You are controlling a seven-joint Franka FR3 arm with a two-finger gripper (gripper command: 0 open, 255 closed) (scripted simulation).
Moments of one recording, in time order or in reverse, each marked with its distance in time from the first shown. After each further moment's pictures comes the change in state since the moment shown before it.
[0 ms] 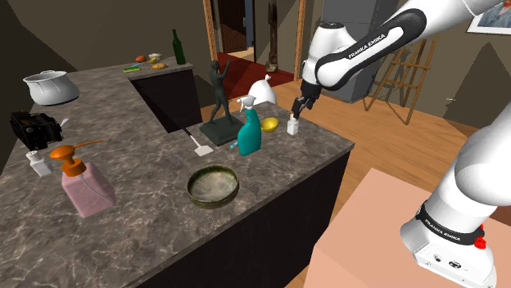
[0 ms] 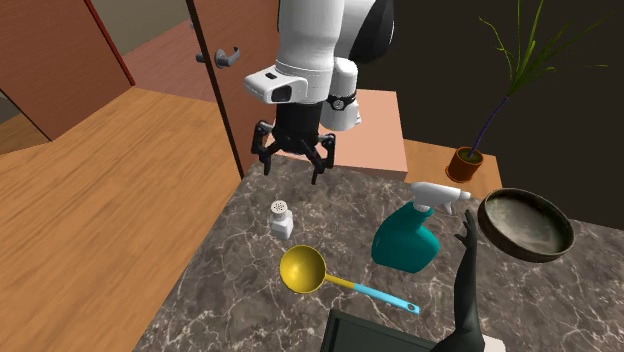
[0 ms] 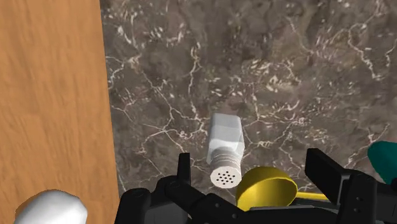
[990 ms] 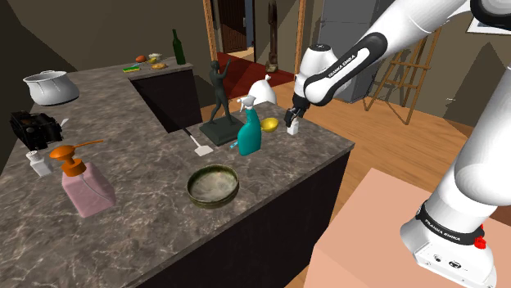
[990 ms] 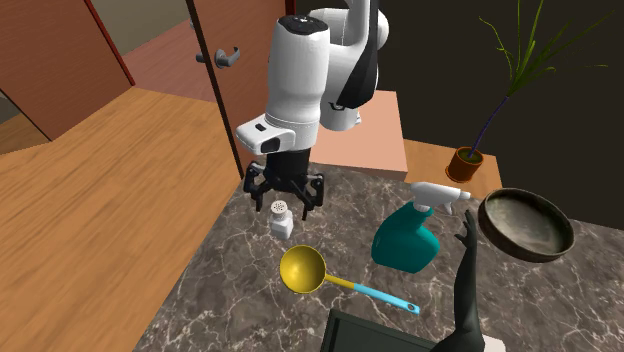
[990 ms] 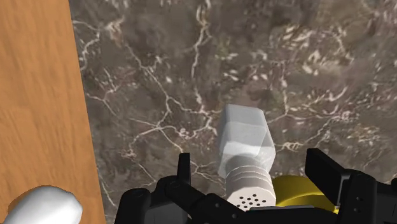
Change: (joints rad) arm -0.009 0.222 -0.016 0.072 0.006 0.178 -0.021
